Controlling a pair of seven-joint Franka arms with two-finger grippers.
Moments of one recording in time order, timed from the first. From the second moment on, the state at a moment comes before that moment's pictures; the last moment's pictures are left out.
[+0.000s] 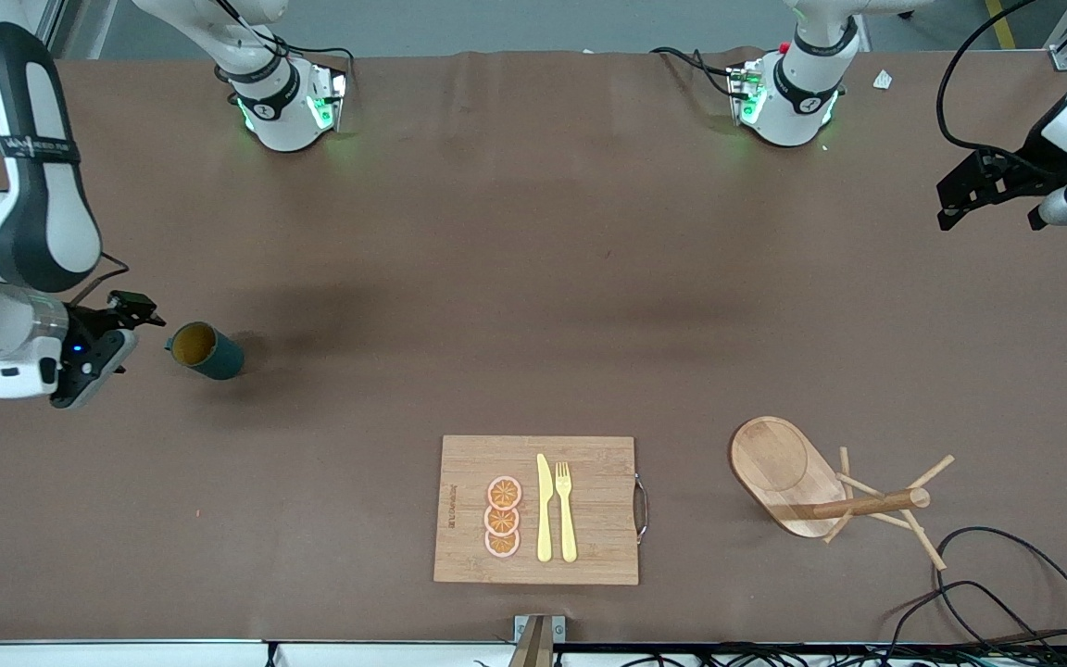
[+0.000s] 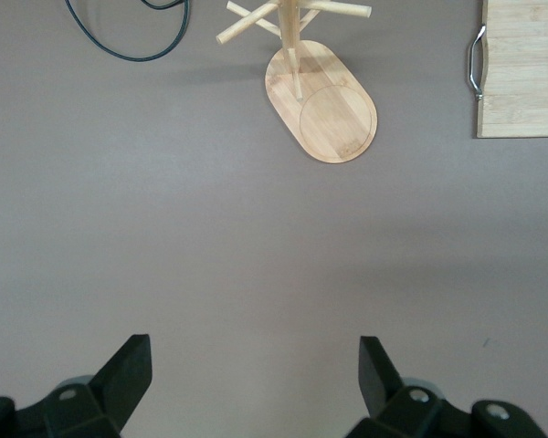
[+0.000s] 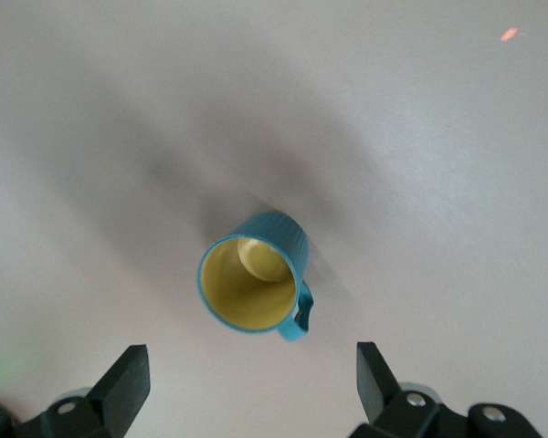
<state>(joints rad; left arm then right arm) -0.01 -0.10 -0.10 -1.64 0.04 1.60 -0.07 -0.11 0.29 -0.04 -1.74 0.04 1.82 -0.96</state>
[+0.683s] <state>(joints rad) -0.01 -0.10 -0.10 -1.64 0.01 1.58 -0.15 -0.12 0.29 -0.04 -1.50 0.04 1.59 -0.42</state>
